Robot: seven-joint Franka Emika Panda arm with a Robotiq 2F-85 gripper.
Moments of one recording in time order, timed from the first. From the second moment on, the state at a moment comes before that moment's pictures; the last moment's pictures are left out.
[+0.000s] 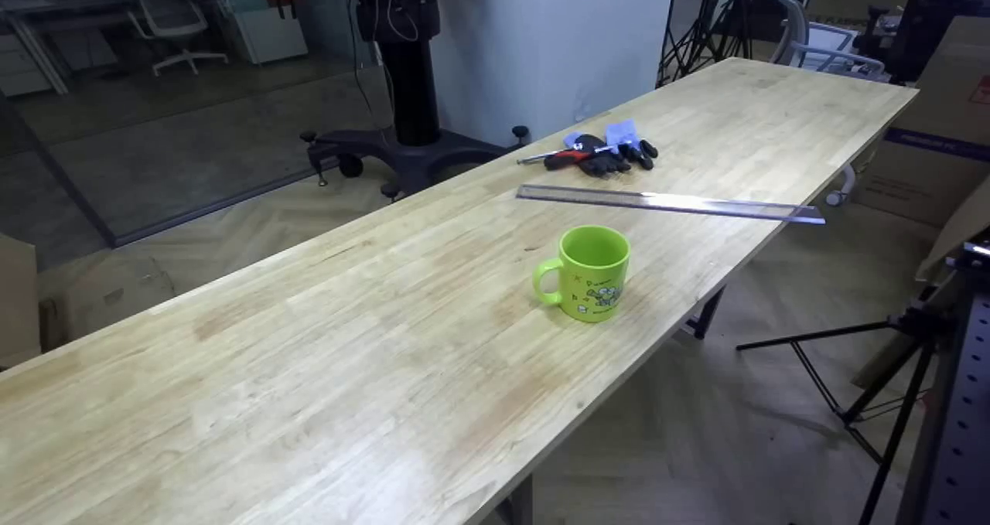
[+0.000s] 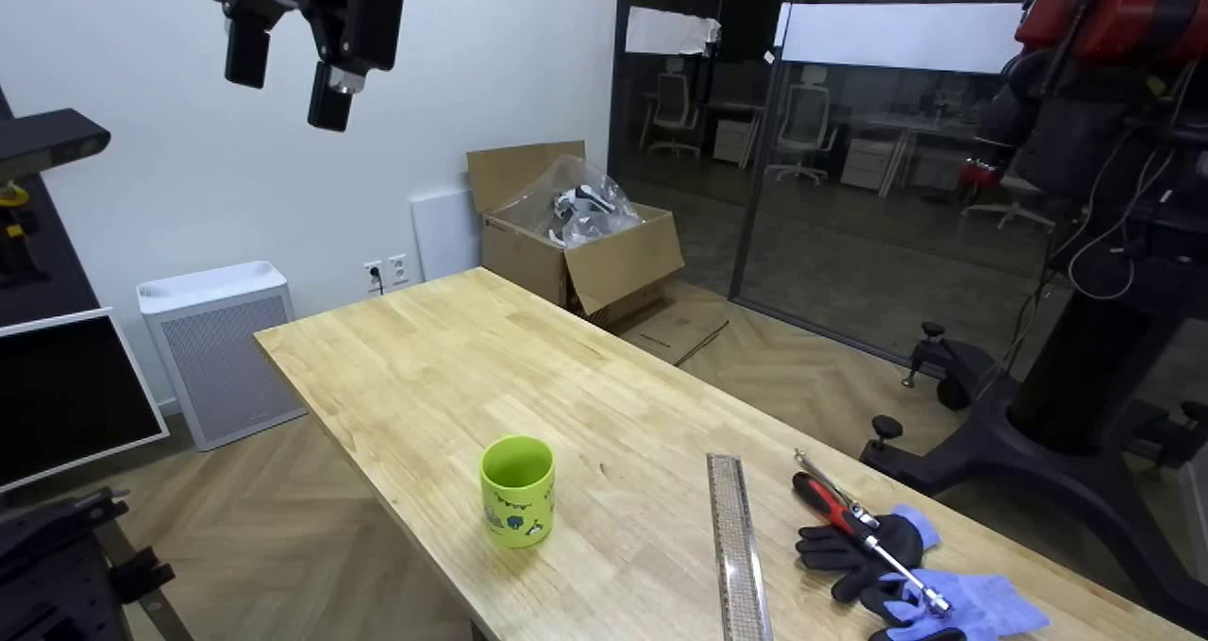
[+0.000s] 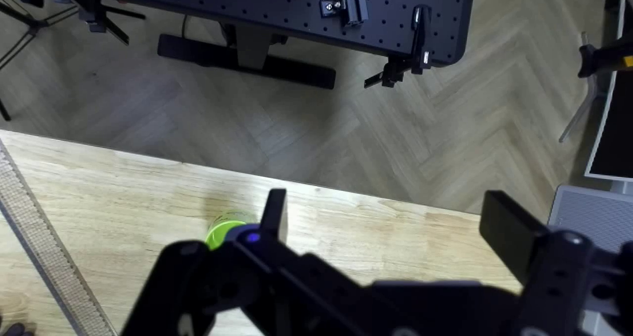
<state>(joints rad) 0.07 -0.40 -0.06 -2.21 0.14 1.54 -0.15</state>
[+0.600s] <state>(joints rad) 0.05 -0.40 -0.05 -2.22 0.14 1.58 -0.15</state>
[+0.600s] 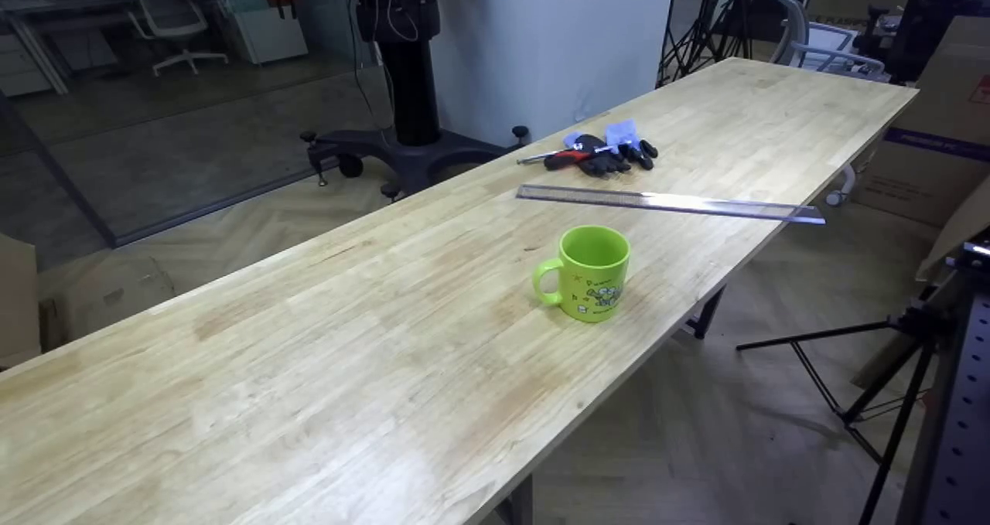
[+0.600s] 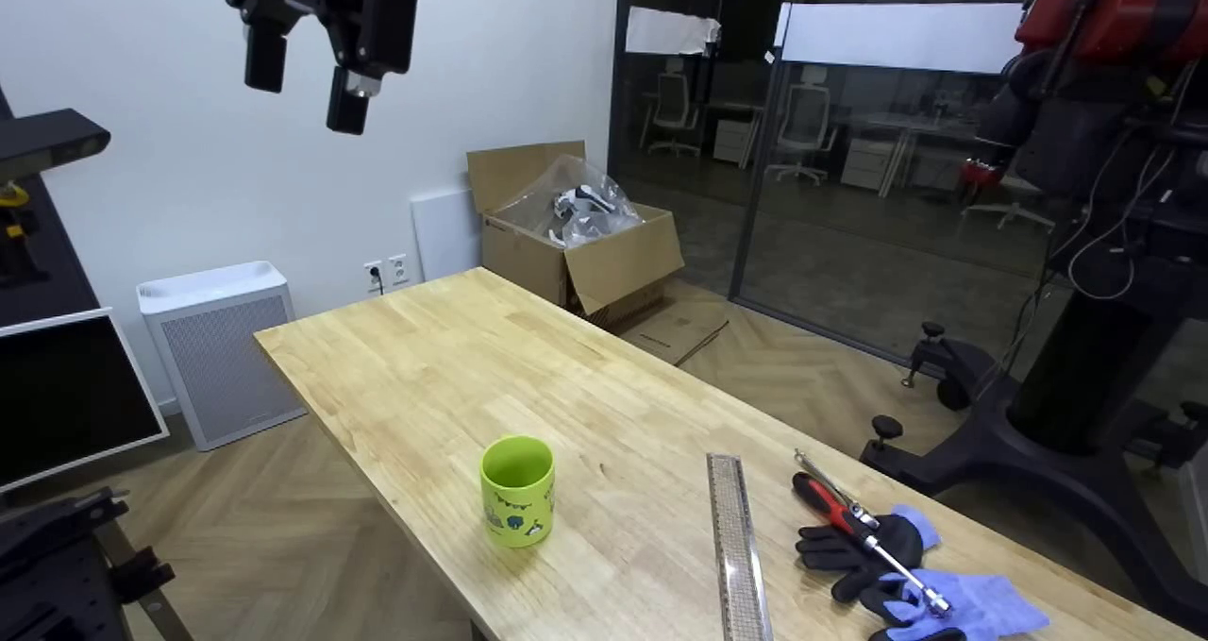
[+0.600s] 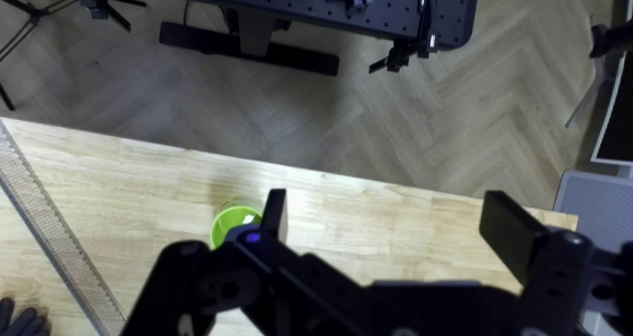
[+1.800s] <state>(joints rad) -0.08 0.08 -0.08 -2.26 0.04 2.38 -0.05</state>
